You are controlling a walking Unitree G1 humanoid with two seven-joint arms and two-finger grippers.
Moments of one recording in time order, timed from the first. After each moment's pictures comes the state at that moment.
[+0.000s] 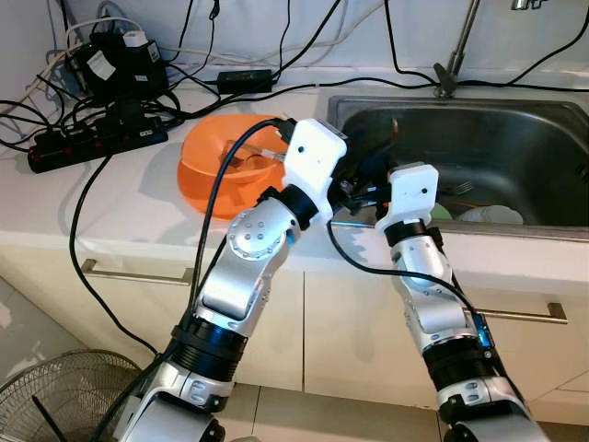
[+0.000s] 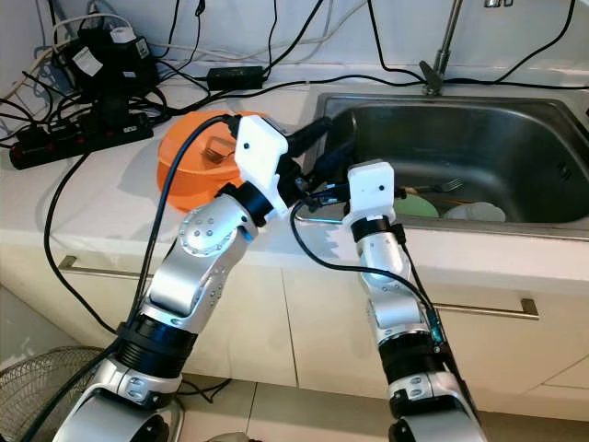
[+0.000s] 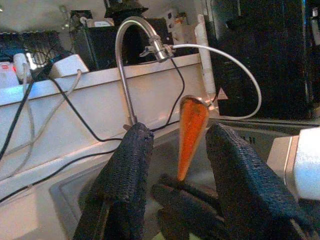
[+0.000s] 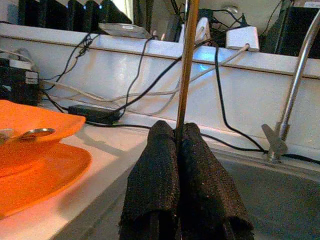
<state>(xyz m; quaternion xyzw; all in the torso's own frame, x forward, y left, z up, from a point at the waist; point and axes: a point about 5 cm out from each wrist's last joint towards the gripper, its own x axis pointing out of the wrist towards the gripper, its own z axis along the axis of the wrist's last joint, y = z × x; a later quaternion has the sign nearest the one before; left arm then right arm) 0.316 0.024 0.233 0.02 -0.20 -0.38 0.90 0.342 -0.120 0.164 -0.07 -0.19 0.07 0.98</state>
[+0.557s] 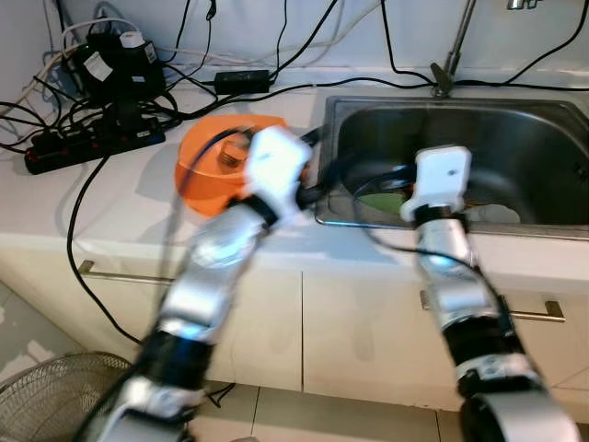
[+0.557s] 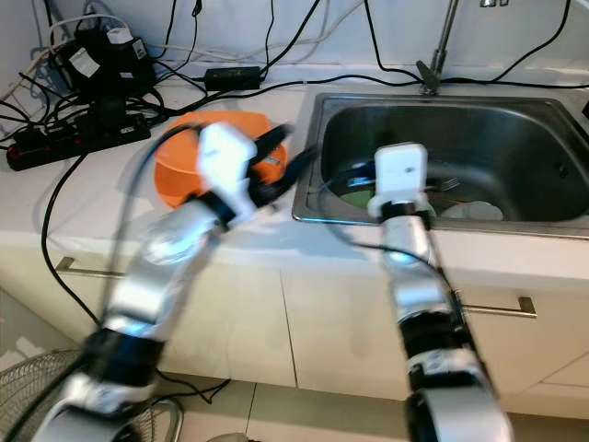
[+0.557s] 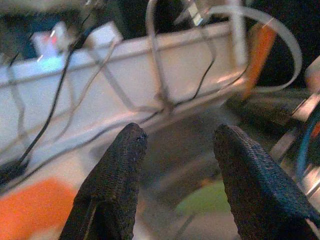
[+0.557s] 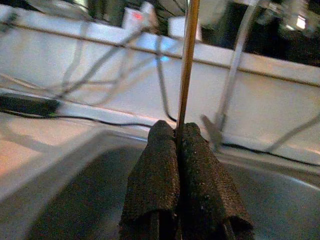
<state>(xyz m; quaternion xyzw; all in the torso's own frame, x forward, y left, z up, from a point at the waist) 0.318 0.075 0.212 0.06 -0.15 -0.32 0.93 0.360 -0.163 0.173 -0.11 -0.17 -0.03 0.98</state>
